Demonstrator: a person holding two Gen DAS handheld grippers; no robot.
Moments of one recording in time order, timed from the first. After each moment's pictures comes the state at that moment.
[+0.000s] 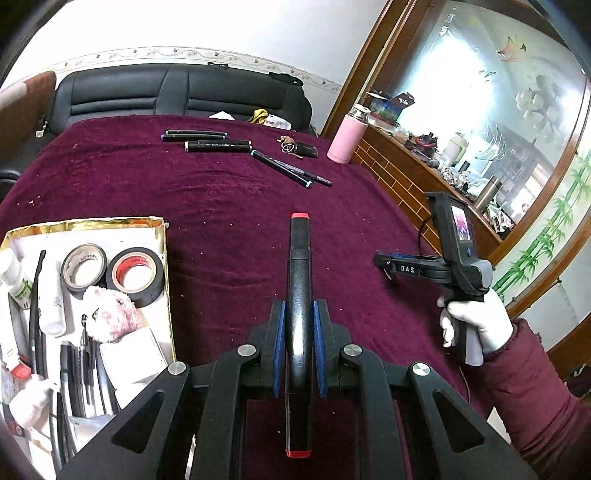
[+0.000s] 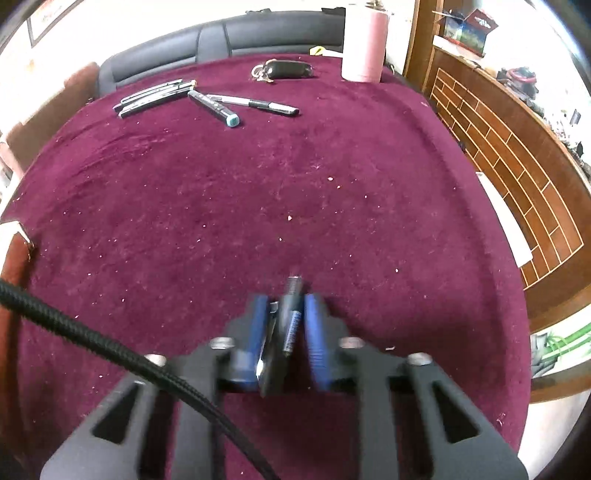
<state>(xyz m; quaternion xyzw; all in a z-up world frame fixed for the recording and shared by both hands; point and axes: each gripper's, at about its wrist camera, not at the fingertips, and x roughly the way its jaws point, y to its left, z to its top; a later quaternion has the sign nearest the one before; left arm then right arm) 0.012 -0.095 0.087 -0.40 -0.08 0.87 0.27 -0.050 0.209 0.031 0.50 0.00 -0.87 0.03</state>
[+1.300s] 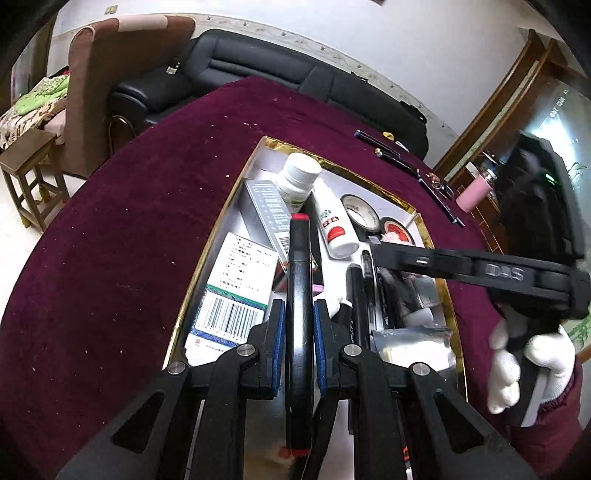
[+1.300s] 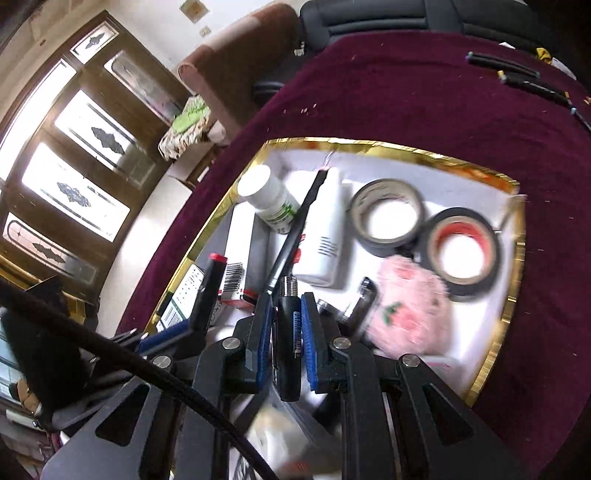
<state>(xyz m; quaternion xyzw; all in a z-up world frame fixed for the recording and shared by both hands) 0.059 -0.314 0.030 -0.43 -0.19 0.88 0.09 -0.006 -0.153 0.042 0.53 -0.04 -0.76 0.38</state>
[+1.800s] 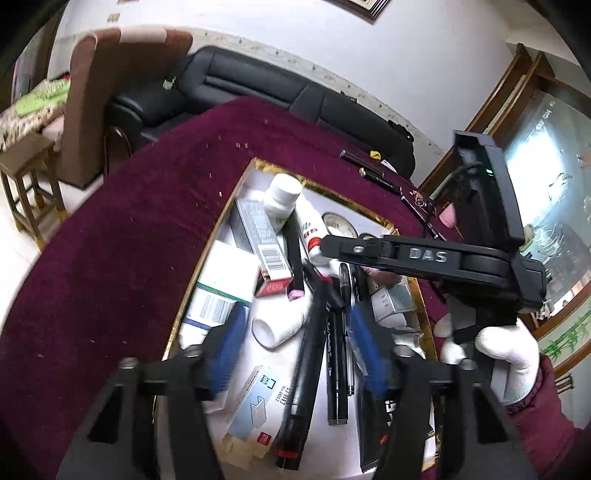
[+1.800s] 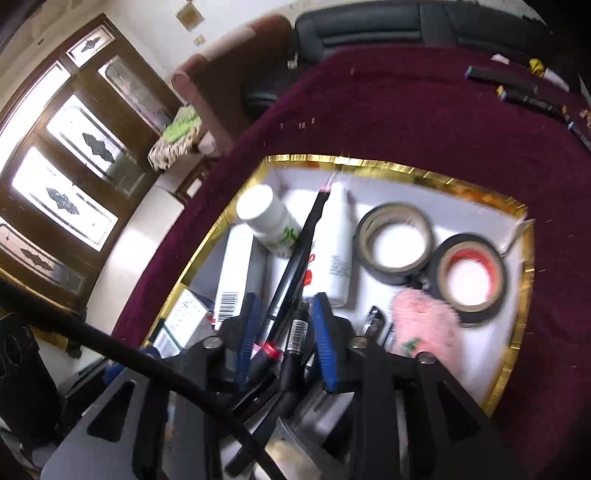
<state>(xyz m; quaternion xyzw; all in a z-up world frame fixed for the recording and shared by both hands) 0.085 -0.316 0.057 -0.39 -0.19 0.90 0.09 -0.004 -0.155 0.057 0.50 -0.03 -0.79 0.36</state>
